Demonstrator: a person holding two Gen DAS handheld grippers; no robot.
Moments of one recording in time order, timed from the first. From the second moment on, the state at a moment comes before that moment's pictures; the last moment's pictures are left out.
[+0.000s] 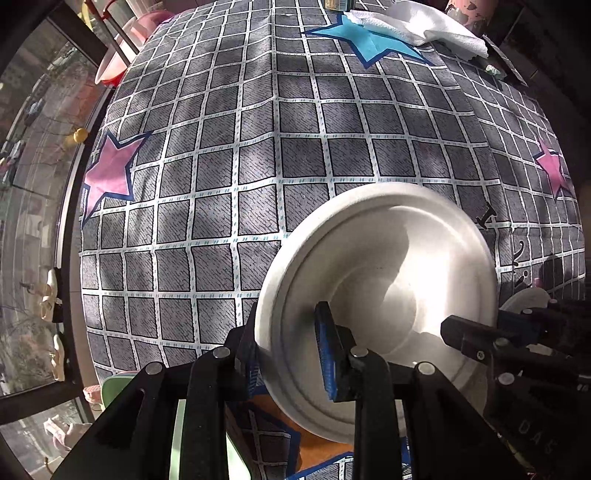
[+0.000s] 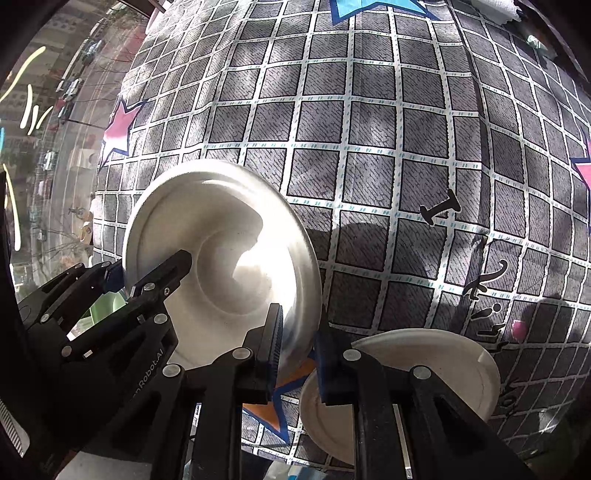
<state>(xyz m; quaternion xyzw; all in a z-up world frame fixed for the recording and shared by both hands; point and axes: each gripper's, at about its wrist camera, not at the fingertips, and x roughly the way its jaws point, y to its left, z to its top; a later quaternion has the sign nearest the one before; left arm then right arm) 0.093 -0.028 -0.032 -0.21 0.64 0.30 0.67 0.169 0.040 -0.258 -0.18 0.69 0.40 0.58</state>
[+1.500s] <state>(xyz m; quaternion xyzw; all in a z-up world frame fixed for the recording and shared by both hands) 0.159 -0.084 -0.015 -0.16 0.65 0.19 0.72 0.189 -0.147 -0.237 -0.12 0.71 0.26 0.65</state>
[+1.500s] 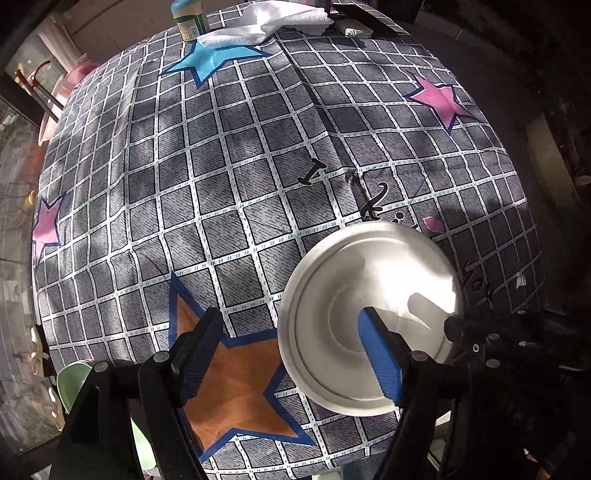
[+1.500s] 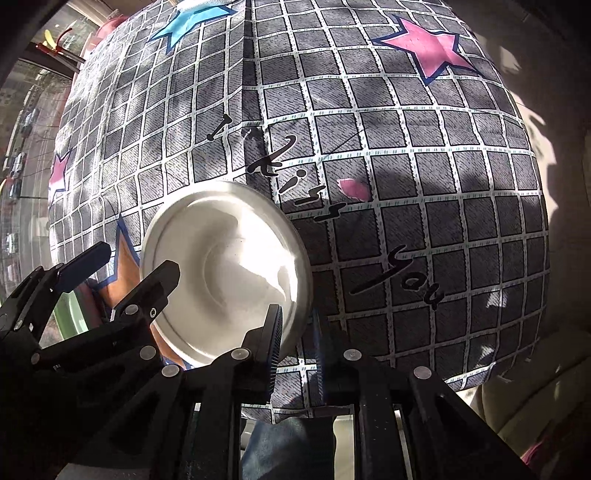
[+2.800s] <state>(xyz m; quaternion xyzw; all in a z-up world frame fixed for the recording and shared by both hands) 0.133 -0.056 -0.042 -0.22 0.67 0.23 0.67 0.202 -0.152 -0.242 -0.13 0.70 0.24 0.66</state>
